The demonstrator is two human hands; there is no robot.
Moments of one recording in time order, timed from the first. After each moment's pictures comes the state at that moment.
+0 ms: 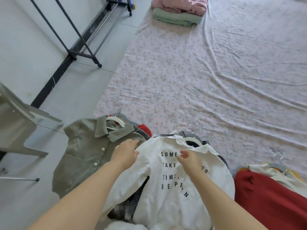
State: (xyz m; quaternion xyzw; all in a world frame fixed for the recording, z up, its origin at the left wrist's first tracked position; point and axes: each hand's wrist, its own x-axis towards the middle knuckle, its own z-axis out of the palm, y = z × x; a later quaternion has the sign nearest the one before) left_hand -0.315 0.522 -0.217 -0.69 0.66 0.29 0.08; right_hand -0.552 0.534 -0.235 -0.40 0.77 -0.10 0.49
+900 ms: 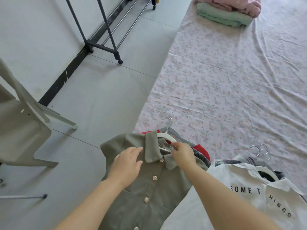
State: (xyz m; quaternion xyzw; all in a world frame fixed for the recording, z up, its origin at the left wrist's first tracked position) left_hand -0.041 0.466 -0.312 -0.68 0.67 0.30 -0.02; right_hand -0.239 0.402 -0.350 -0.55 0.74 0.00 0.39
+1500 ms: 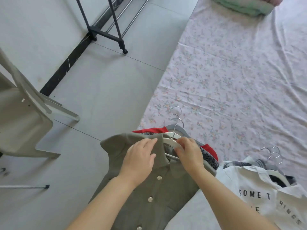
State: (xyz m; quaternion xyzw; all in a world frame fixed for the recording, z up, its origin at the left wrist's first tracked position) left_hand -0.054 0.453 -0.314 -0.66 0.68 0.29 -0.13; right_hand -0.234 0.406 -0.349 -0.62 0.70 -0.07 0.34
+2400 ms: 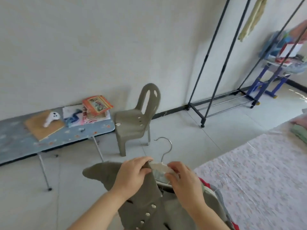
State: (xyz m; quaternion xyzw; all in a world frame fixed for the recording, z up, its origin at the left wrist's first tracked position) left_hand -0.002 0.697 -0.075 -0.84 0.40 0.10 -0.34; right_hand -0.130 0.567 -0.083 -0.89 0.28 -0.16 0.33
